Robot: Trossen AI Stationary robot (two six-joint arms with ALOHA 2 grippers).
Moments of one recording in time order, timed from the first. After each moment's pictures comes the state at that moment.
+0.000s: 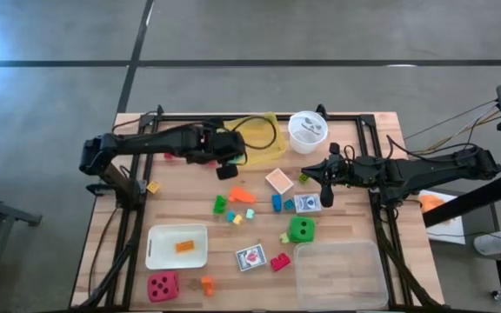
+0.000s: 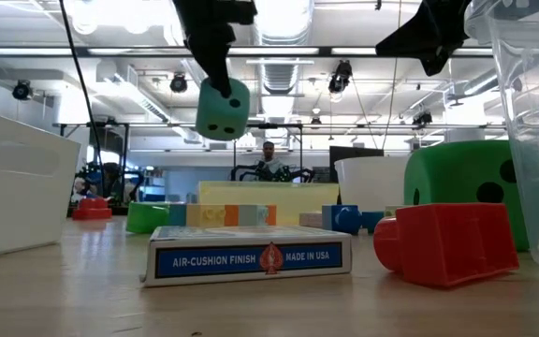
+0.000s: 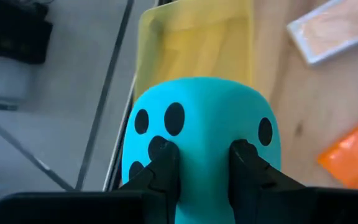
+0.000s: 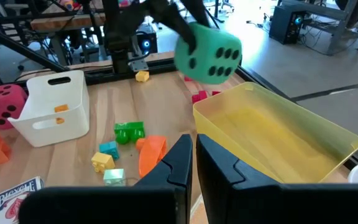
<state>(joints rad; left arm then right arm) 0.13 1.65 1.57 -1.05 -0.53 0.03 0.10 0.83 0.57 -0.02 0.34 0.18</state>
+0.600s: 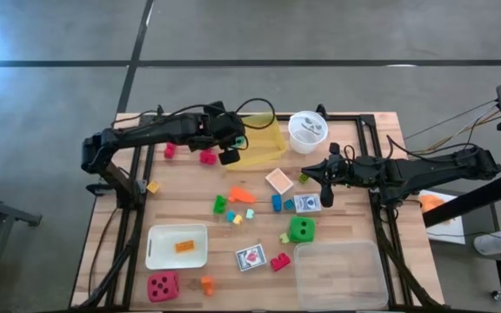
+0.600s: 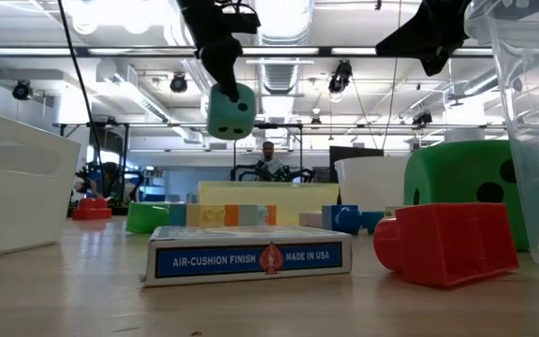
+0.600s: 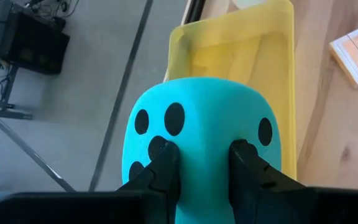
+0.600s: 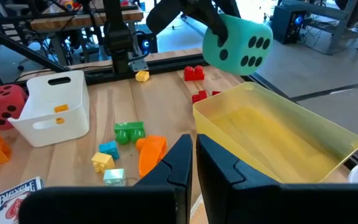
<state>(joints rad) 0.24 1.65 1.56 -0.93 -0.52 0.19 0.10 0.83 0.57 -0.02 0.34 0.18</state>
